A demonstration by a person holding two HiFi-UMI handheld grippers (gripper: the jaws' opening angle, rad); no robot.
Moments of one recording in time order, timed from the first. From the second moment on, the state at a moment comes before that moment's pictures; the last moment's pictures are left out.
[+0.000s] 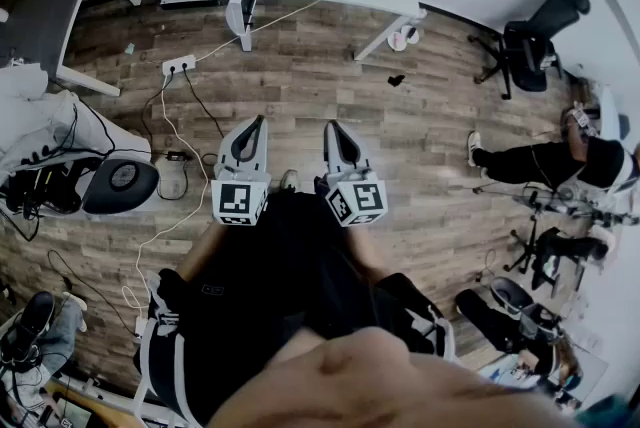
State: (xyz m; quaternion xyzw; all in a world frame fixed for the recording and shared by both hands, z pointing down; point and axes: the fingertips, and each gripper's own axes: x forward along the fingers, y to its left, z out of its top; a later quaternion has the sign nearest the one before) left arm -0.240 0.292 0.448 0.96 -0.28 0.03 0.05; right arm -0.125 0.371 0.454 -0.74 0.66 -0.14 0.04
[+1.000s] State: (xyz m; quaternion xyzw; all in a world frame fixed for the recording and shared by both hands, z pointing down) left arm -0.274 0.274 0.453 0.96 -0.27 0.02 0.05; right arm -0.168 0.342 0.464 -0.74 0.65 -0.14 0.03
